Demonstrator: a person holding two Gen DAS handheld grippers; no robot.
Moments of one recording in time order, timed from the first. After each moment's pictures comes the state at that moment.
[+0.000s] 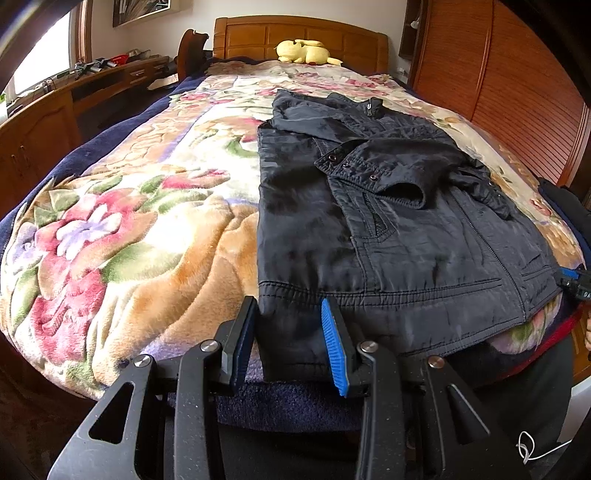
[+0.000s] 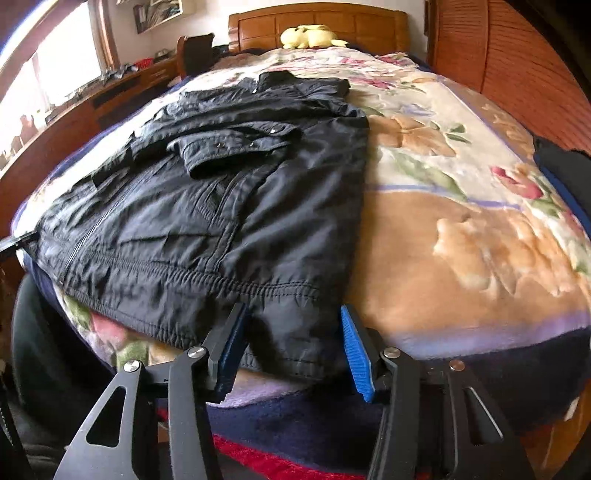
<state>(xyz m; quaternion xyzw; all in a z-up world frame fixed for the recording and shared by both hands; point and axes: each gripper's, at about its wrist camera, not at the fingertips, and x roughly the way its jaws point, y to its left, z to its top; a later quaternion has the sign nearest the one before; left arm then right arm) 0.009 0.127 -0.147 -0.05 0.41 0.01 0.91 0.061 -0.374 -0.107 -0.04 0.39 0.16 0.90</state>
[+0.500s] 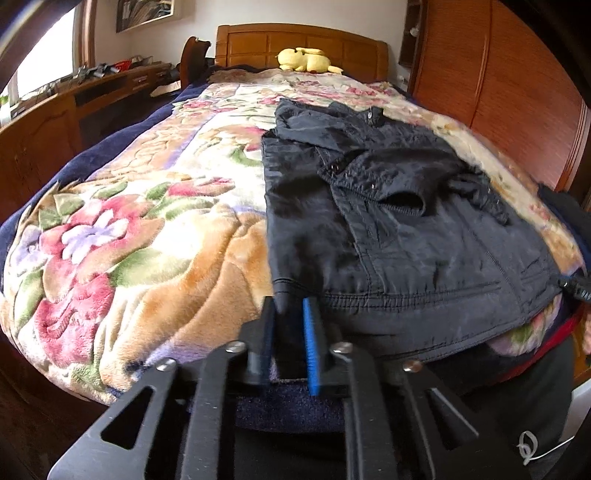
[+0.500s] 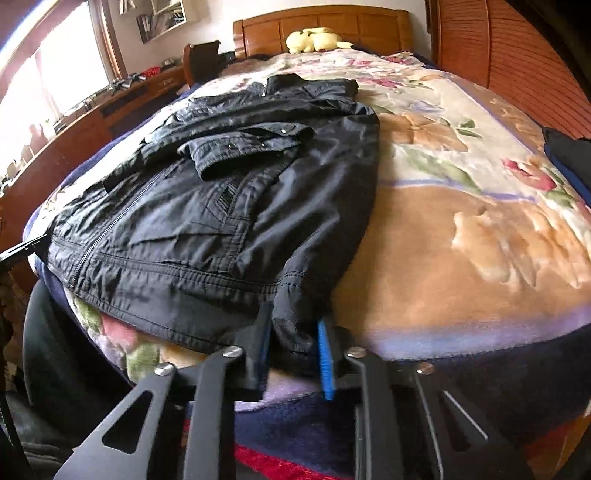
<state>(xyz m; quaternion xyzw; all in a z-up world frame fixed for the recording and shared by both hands) 0.004 0.134 -0.139 -0.05 0.40 0.01 0.92 0.061 -0.380 -0.111 0.00 0.38 0.20 0.91</state>
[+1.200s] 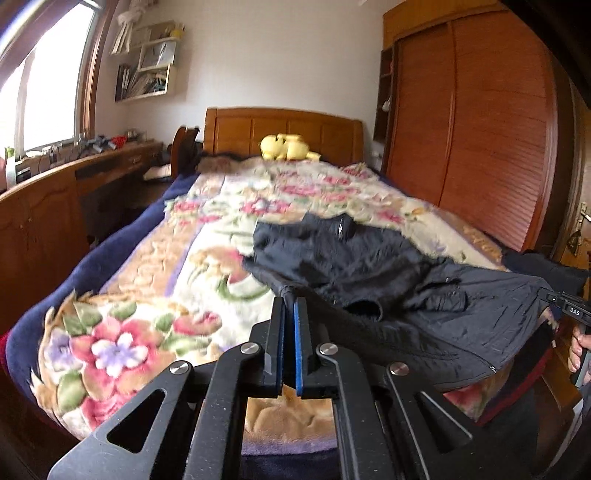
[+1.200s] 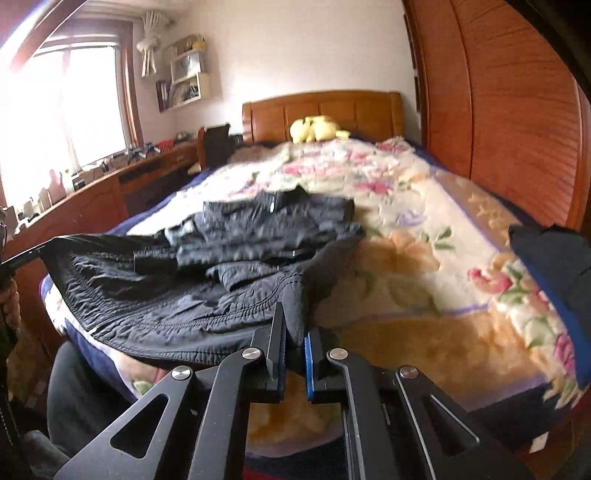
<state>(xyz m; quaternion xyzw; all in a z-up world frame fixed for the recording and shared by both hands) -0.020 0.119 -0.005 -0.04 0.24 -0.02 0.97 -0.014 -0.403 -0.008 0.02 0.21 0.19 0.96</state>
